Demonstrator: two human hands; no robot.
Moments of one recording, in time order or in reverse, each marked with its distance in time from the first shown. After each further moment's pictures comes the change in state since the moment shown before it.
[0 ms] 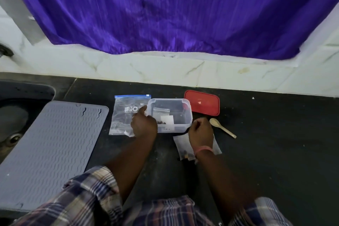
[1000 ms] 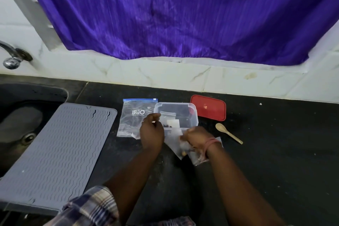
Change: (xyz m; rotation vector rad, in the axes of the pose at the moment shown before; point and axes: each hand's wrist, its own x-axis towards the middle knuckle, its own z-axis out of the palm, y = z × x) left_hand -0.031 -0.008 -0.016 -0.166 0.005 0.222; right_hand 0.002 -0.046 -0.028 0.106 -0.783 0.298
